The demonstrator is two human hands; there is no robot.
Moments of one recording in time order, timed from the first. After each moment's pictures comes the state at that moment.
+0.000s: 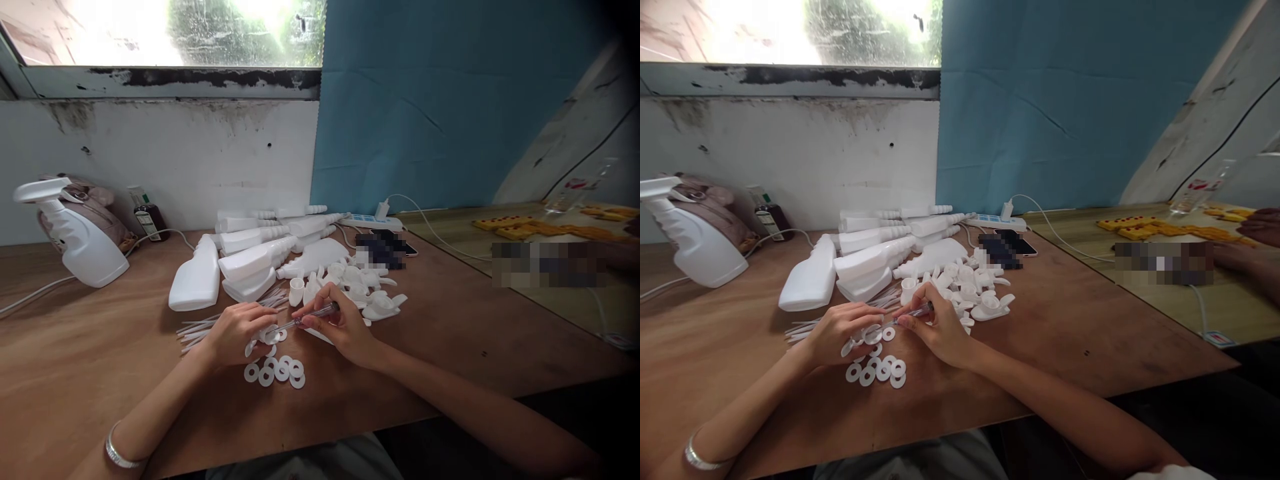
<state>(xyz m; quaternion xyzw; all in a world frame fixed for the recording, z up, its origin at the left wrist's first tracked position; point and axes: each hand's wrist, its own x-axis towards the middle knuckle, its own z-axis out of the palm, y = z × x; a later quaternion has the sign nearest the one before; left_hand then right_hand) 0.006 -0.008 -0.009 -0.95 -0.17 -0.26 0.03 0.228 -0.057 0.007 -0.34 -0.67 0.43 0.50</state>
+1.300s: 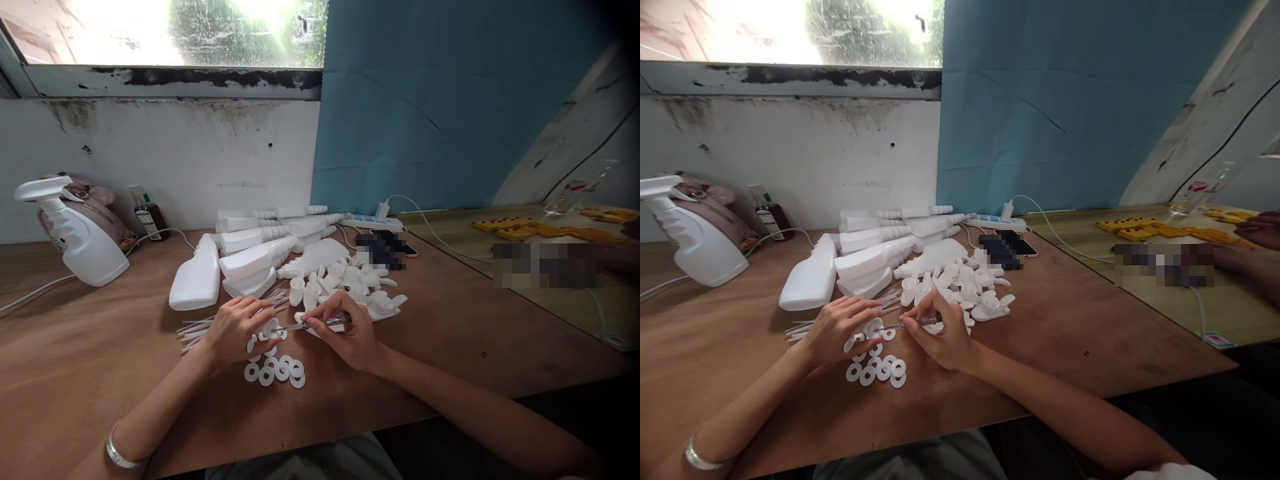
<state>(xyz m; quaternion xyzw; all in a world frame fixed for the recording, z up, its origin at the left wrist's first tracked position) 0.009 -0.015 -0.001 -0.93 -0.23 -0.26 0.10 0.230 -0.063 0.003 -0.35 -0.72 0.22 0.55</state>
